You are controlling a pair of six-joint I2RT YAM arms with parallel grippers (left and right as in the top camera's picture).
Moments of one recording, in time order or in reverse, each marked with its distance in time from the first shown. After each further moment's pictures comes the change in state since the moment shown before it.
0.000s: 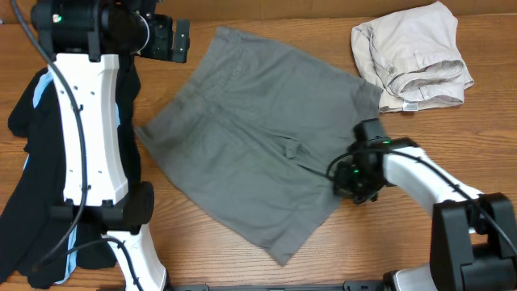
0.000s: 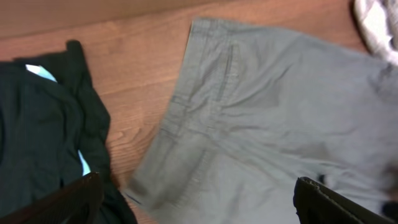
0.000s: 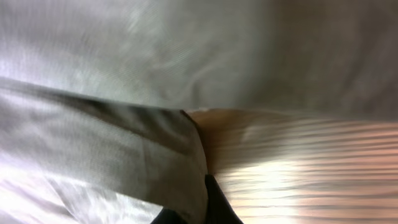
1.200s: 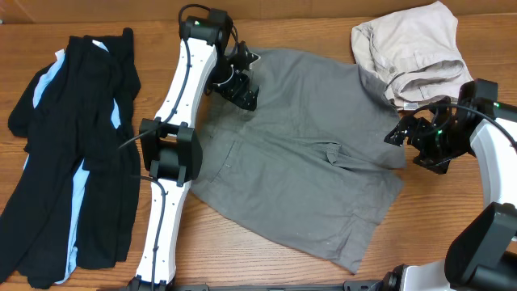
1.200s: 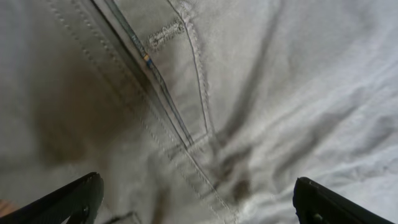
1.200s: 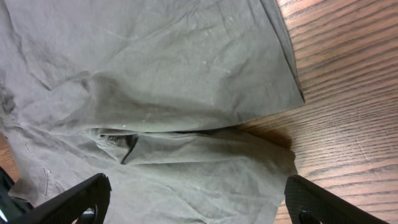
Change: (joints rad) left arm -0.169 0.622 -0.011 0.072 0.220 0.348; right arm -0.450 0.000 0.414 -0.332 -0.086 -0.265
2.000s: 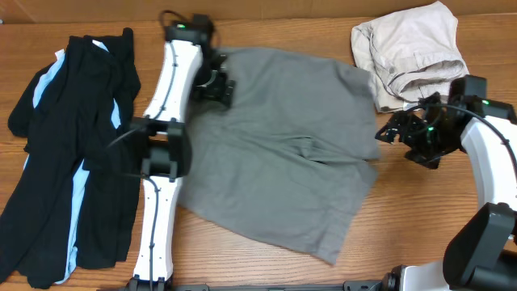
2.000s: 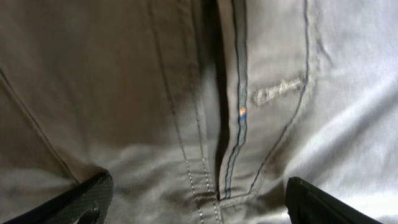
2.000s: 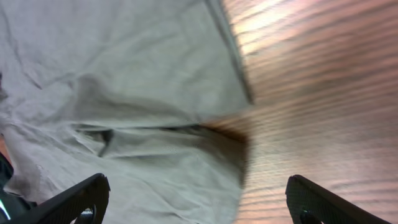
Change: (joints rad) left arm 0.102 0.062 0.013 -0.002 -0.199 -0.325; right arm 0.066 0.000 0.000 0.034 -0.020 0.001
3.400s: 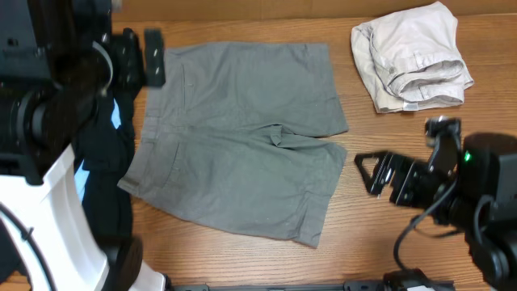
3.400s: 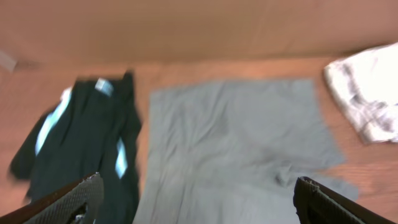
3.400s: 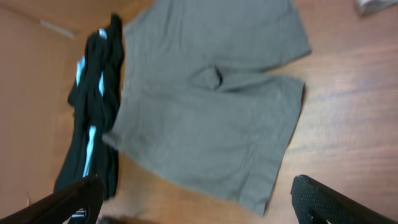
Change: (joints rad) left arm 0.031 -1.049 -0.014 -0.149 -0.161 -0.183; right arm 0.436 -0.735 0.135 -0.229 0.071 0.319
